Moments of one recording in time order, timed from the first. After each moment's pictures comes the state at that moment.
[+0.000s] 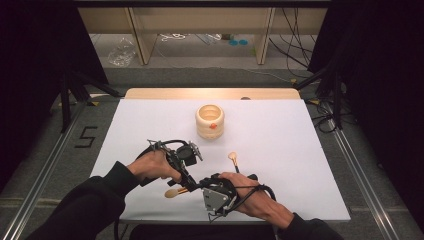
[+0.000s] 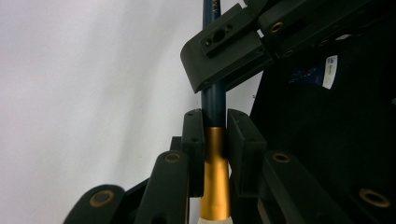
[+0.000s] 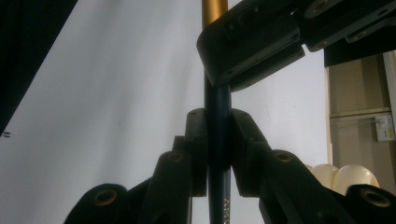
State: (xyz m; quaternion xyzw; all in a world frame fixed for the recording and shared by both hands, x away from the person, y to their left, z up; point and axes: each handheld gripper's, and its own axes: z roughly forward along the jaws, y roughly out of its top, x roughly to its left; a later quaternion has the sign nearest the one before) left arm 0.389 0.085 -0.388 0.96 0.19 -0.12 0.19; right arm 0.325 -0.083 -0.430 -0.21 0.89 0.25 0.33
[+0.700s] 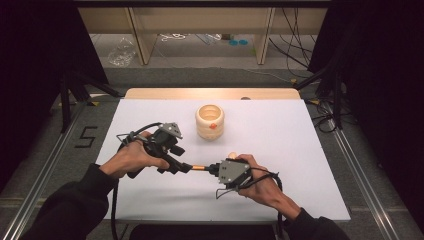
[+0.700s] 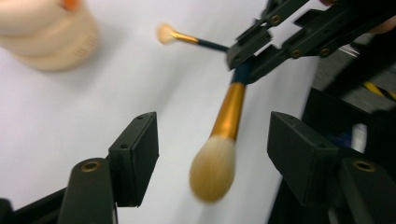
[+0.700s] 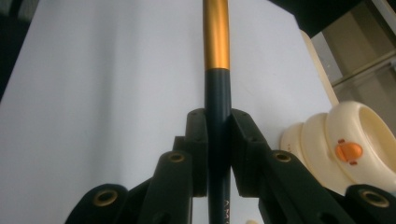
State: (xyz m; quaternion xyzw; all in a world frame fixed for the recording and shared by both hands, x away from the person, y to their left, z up) left arm 0.392 0.134 -0.343 0.91 0.23 0.02 0.34; right arm 0.361 -0.120 -0.414 -0.04 0.90 0.36 0.25
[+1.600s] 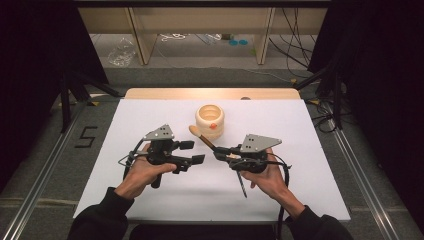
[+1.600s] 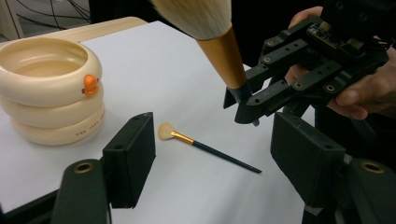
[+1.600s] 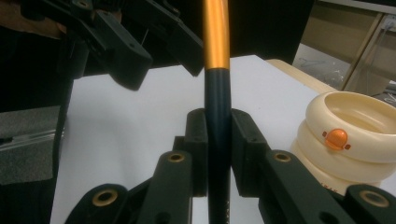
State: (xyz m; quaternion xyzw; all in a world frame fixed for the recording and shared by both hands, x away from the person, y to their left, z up) left arm 0.383 0.127 -0.383 0.78 0.29 0.04 0.55; right arm 0.385 -0.150 -0.403 0.15 0.80 0.56 0.14
